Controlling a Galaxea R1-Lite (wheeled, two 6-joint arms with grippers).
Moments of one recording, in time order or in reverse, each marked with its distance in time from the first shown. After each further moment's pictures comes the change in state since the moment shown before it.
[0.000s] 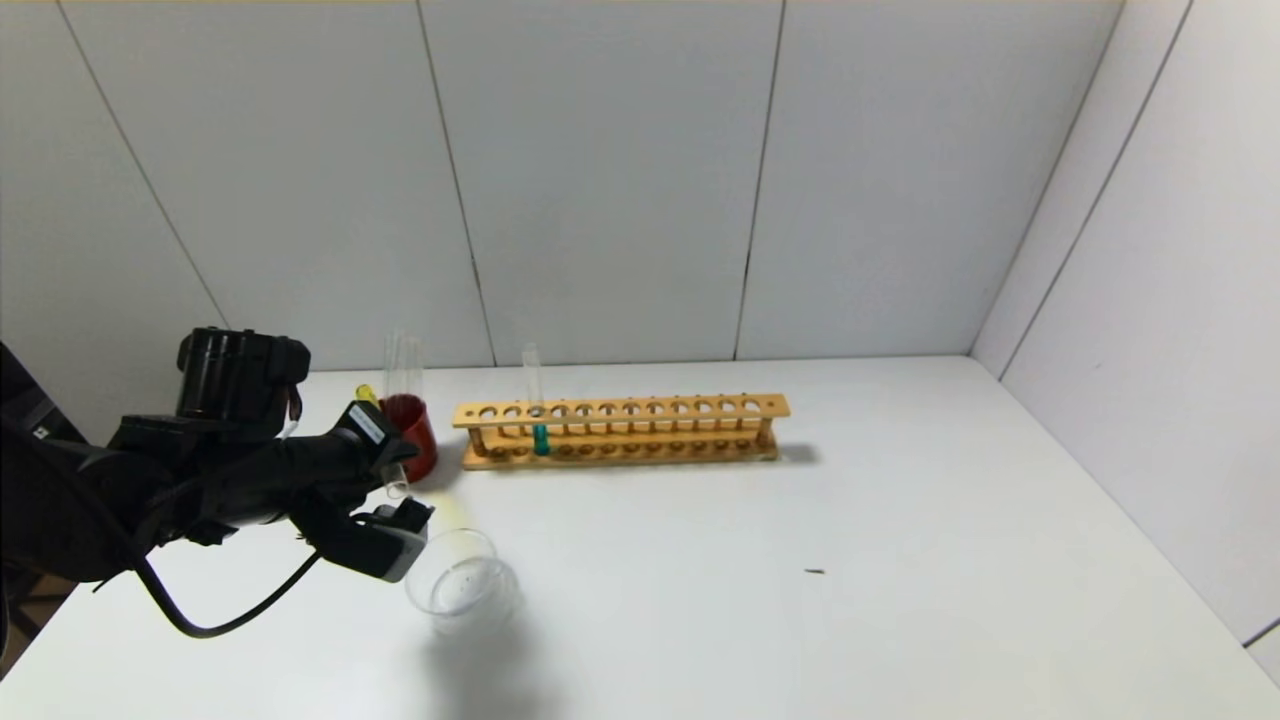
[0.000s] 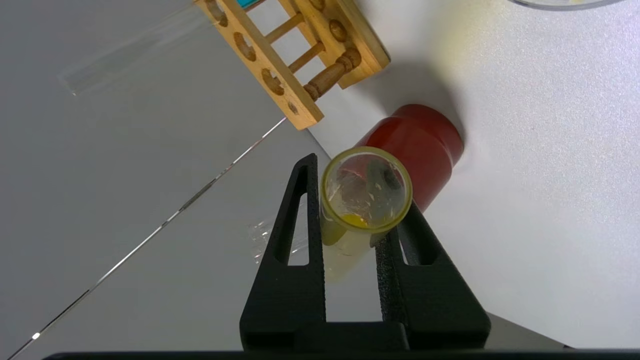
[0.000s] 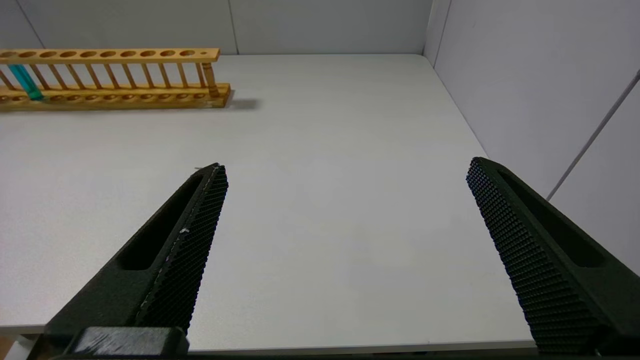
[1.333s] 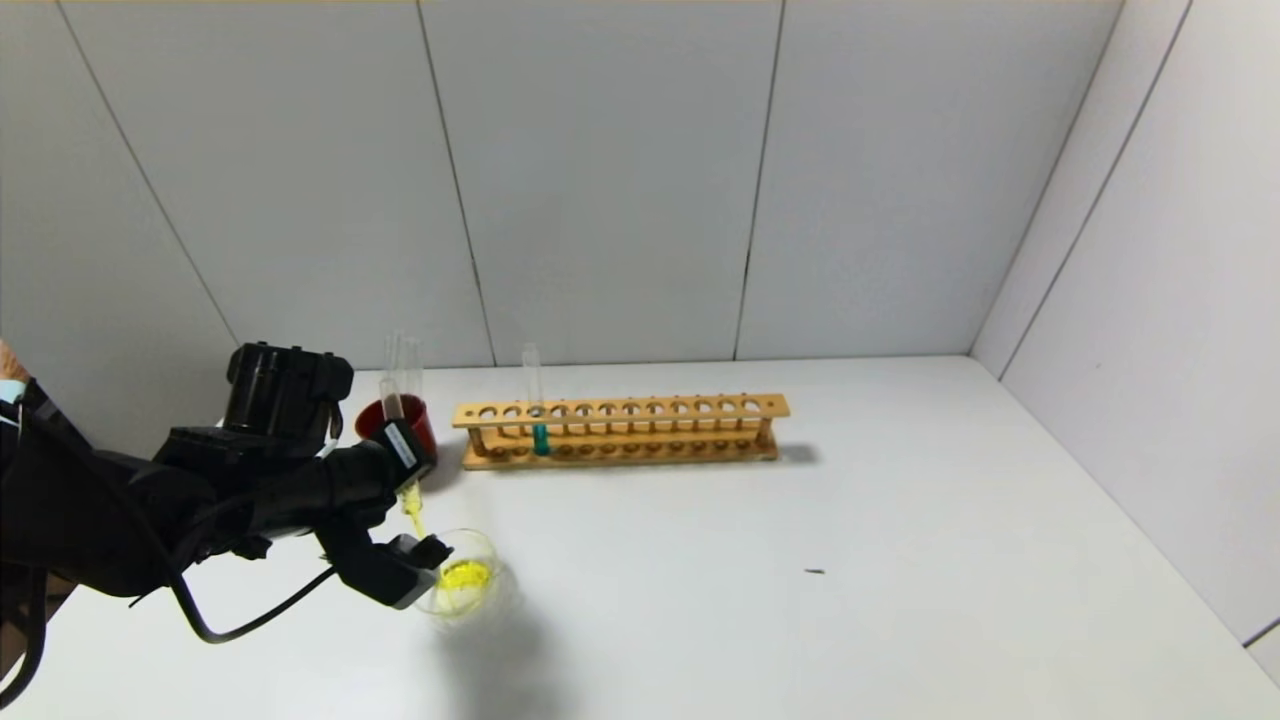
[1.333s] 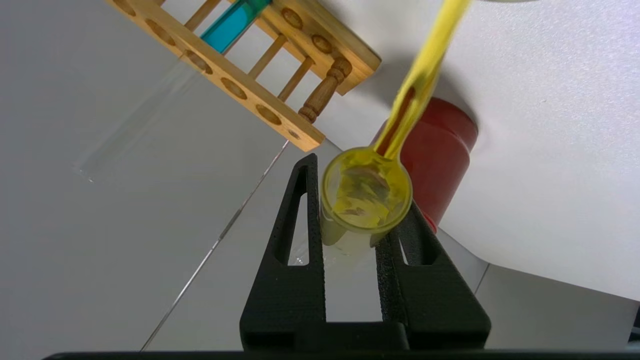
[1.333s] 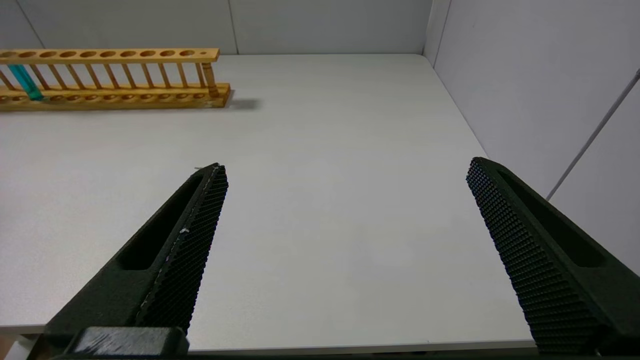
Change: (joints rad) left arm -0.080 0.034 0.014 -0.030 0.128 0.181; right arm 0.000 0.000 0.000 0.000 0.000 0.000
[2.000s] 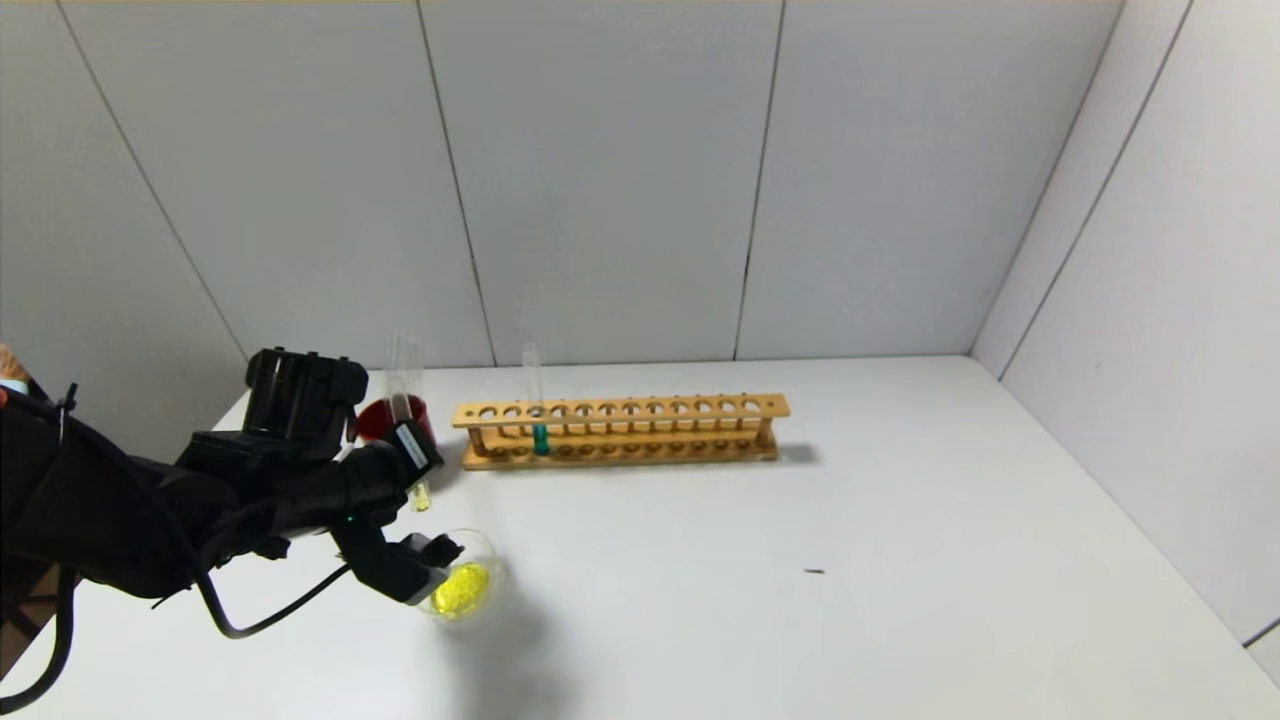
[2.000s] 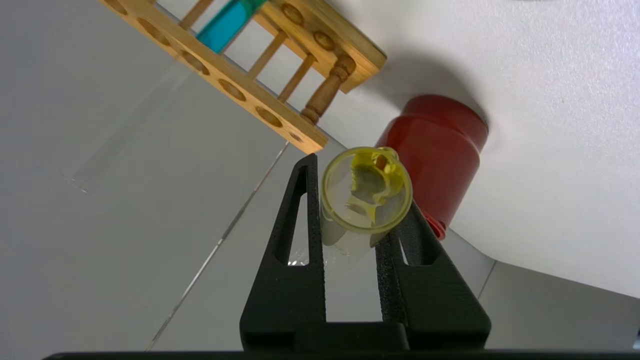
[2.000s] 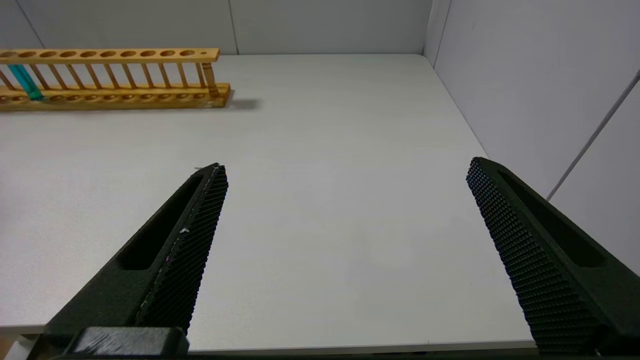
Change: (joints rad) left arm -0.014 0.039 0.003 -0.058 0.023 0.008; right arm 0.000 0.000 0.000 0.000 0.000 0.000
